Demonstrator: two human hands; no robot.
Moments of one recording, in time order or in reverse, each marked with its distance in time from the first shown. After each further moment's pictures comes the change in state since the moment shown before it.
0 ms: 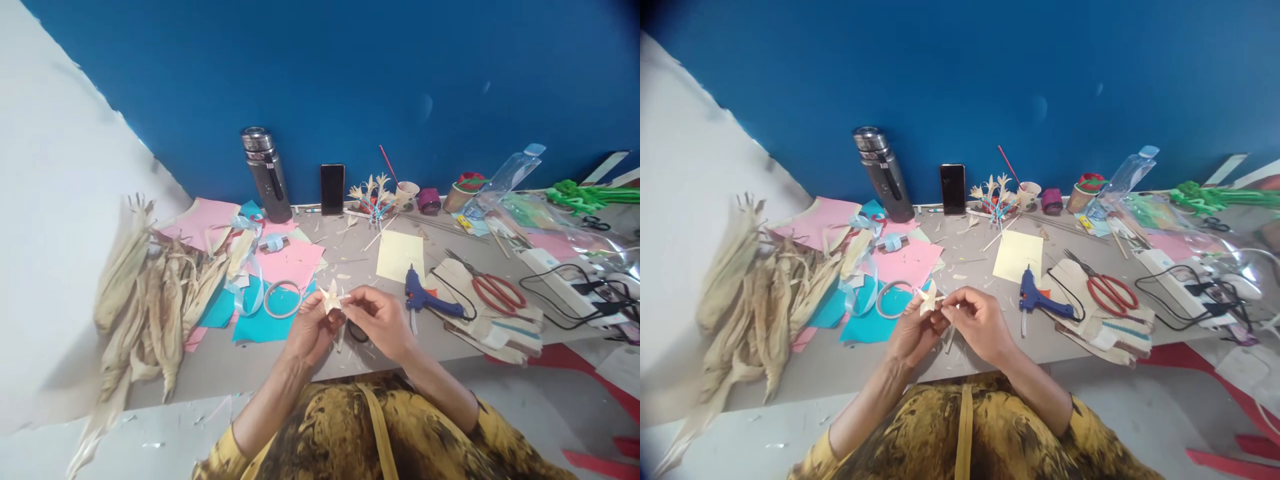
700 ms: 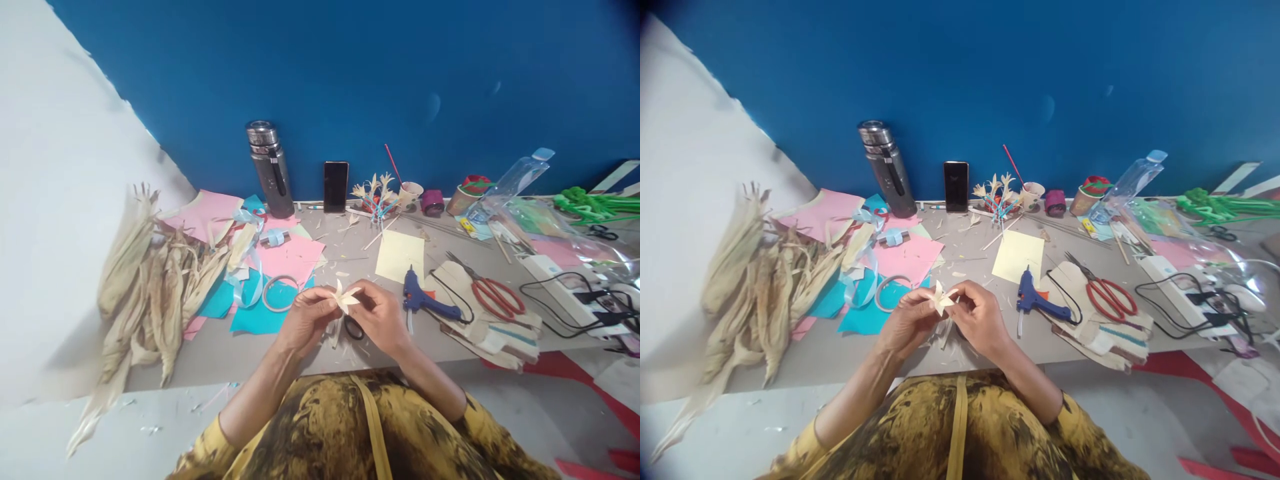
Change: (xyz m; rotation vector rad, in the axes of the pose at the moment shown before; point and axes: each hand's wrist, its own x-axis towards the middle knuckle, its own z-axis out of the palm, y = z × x) left_hand 0.000 0.009 0.002 0.192 -0.068 0.042; right_hand 0.003 0.003 -0.005 -0.149 0.021 -0.124
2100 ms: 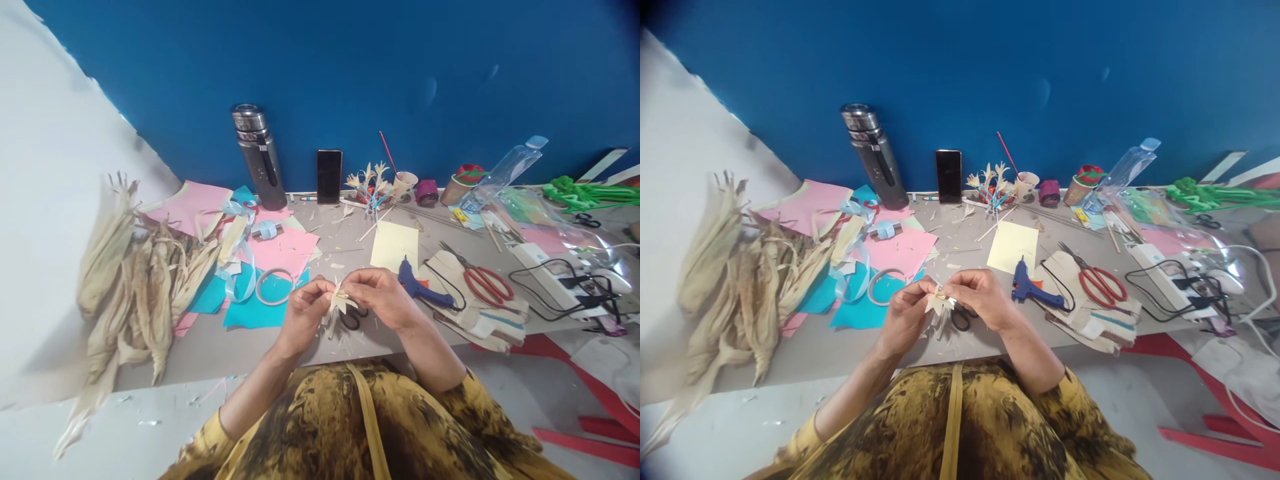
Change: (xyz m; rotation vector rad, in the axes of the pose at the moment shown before) left_hand -0.004 -0.008 -0.004 0.401 -0.035 0.195; right_hand 0.018 0.009 -0.022 0.372 -0.271 0.308
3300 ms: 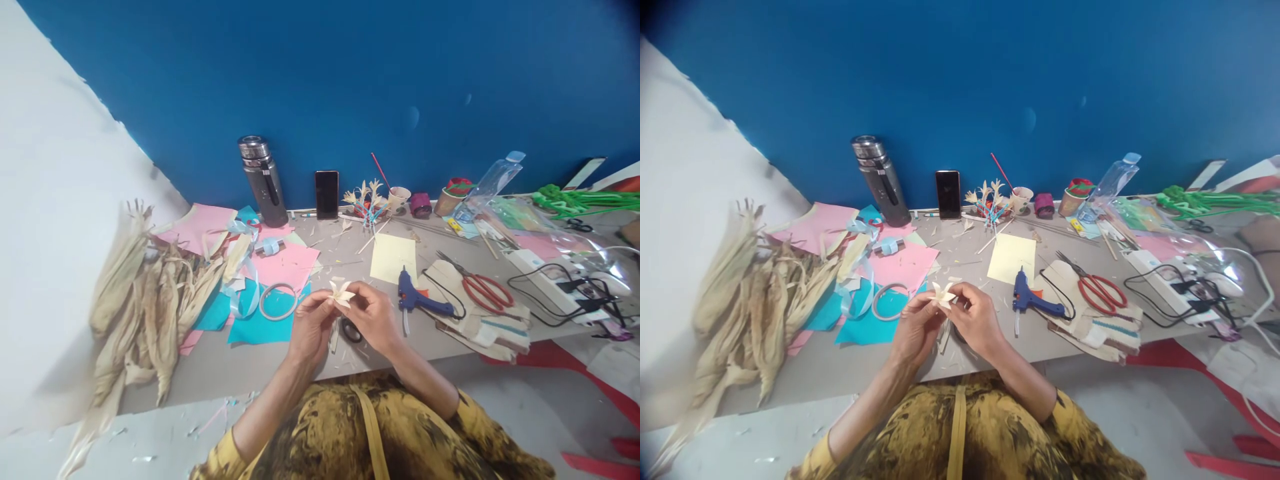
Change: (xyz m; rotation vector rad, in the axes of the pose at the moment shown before) left_hand 0.008 -0.009 0.017 -0.453 0.214 -0.075; right_hand -0.006 0.013 0.032 -0.325 0.358 -0.257
